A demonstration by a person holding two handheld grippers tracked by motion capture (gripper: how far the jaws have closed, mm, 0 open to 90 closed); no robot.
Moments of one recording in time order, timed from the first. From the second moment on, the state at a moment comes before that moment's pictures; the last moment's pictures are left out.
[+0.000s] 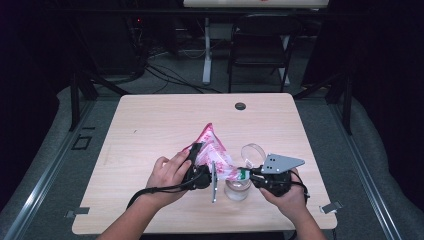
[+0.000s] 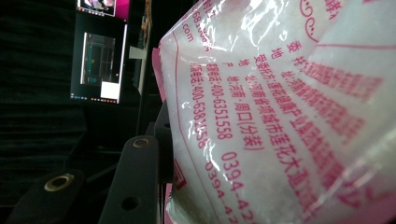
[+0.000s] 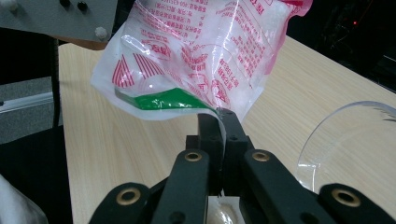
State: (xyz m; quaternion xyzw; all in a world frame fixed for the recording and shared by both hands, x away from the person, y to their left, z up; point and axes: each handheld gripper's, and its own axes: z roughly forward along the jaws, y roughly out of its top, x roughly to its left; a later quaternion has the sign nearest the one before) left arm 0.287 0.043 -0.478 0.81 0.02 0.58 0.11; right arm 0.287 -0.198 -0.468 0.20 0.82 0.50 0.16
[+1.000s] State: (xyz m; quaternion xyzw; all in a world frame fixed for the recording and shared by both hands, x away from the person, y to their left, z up) left arm 0.286 0.038 -0.474 0.80 0.00 0.59 0.10; right arm 0.286 -0.201 -0.471 0.21 0.82 0.50 0.16
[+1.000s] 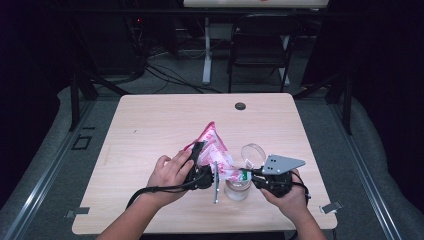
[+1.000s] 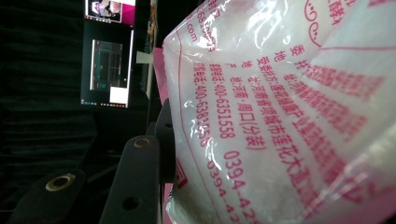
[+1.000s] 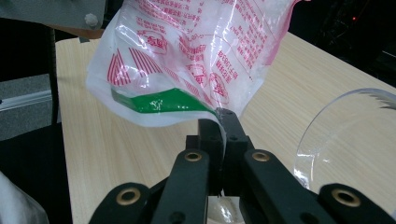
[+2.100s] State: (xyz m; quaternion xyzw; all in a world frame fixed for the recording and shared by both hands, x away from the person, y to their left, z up) left arm 0.286 0.034 -0.474 0.80 -0.01 0.59 0.10; right arm 0.284 -0.204 -0.476 0.22 0.83 0.49 0.16
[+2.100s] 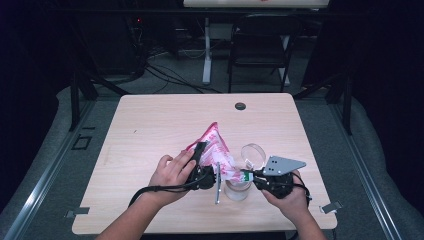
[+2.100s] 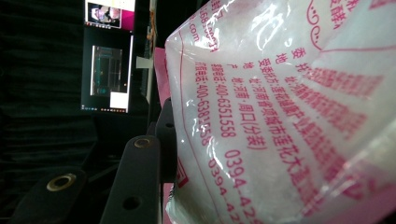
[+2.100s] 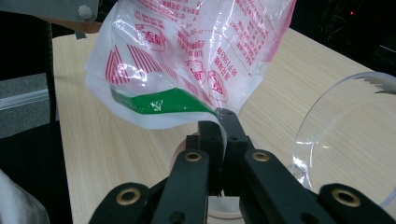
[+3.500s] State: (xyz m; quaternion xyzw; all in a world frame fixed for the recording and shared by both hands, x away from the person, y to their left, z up) left arm 0.287 0.034 -0.479 0.80 -0.02 0.59 0.09; right arm 0.288 -0.200 -0.485 0.22 0.83 0.49 0.15
